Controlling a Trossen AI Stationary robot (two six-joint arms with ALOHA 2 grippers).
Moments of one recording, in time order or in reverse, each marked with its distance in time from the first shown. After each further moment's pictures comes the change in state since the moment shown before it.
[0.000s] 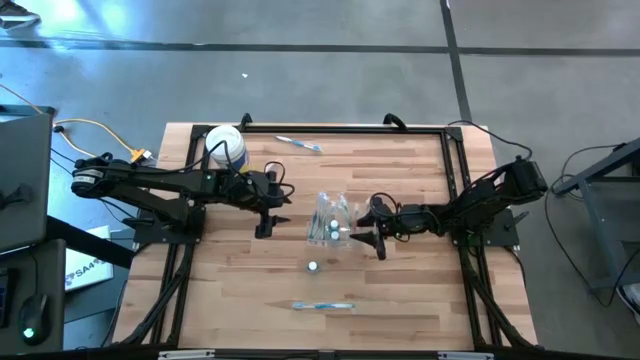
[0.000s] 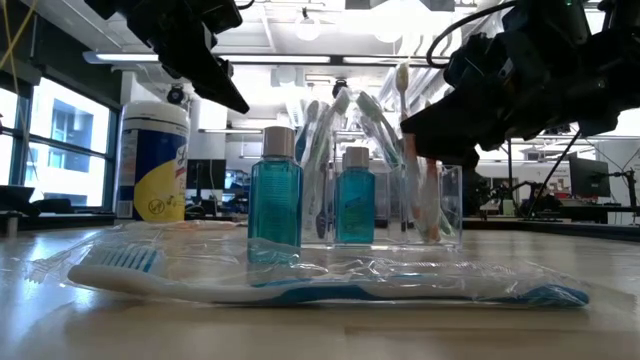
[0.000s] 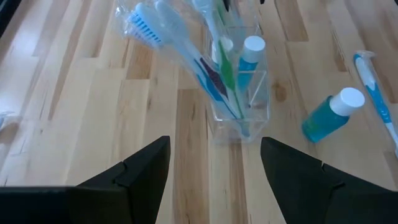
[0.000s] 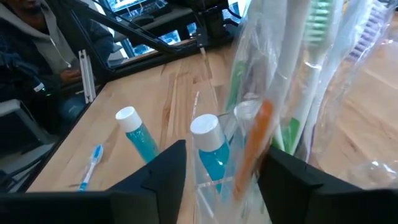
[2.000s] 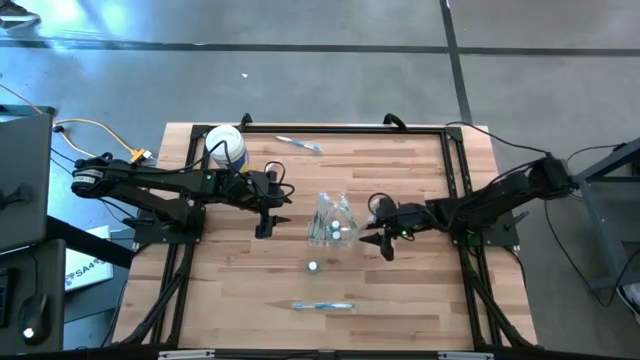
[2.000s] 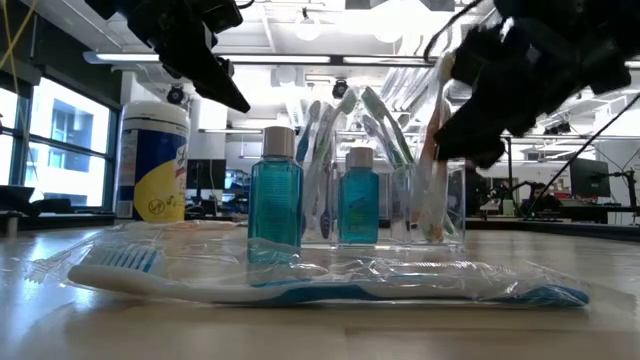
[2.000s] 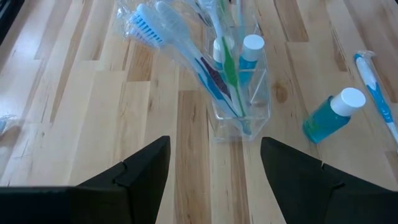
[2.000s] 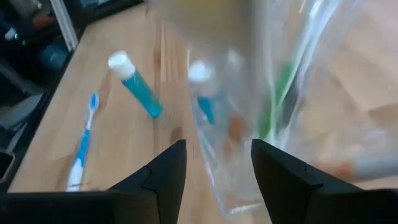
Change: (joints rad) left arm 0.000 0.000 0.000 0.004 -0.001 0.012; right arm 0.020 -0.277 0.105 -0.668 -0.025 0.069
